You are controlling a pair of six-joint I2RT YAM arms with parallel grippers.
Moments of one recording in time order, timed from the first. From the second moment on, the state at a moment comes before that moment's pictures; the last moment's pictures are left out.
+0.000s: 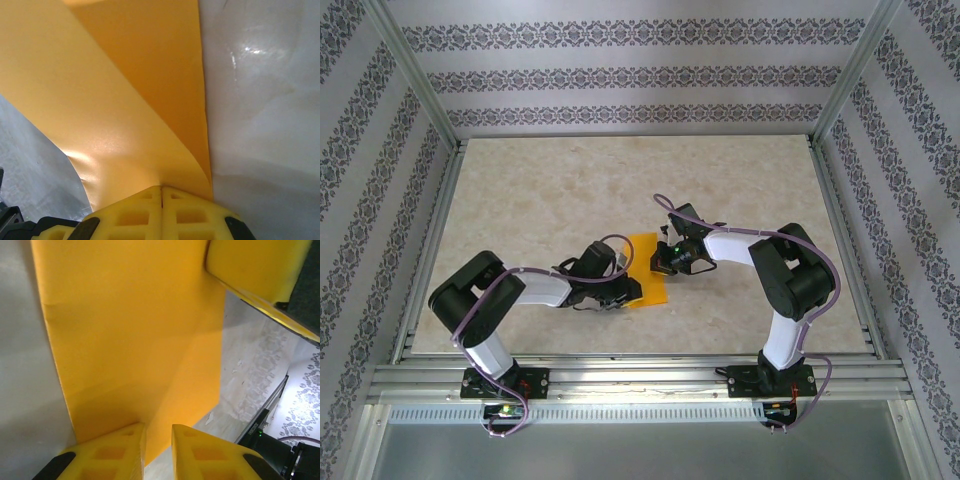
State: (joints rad) left arm -0.69 1.68 0.60 0.23 0.52 -1.07; right arm 0.51 1.83 0.95 -0.28 -0.51 0.67
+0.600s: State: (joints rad) left arm -0.72 1.58 0.62 -0.03 0.46 -0.94; right arm 0.51 1.83 0.95 -0.29 -0.51 0.67
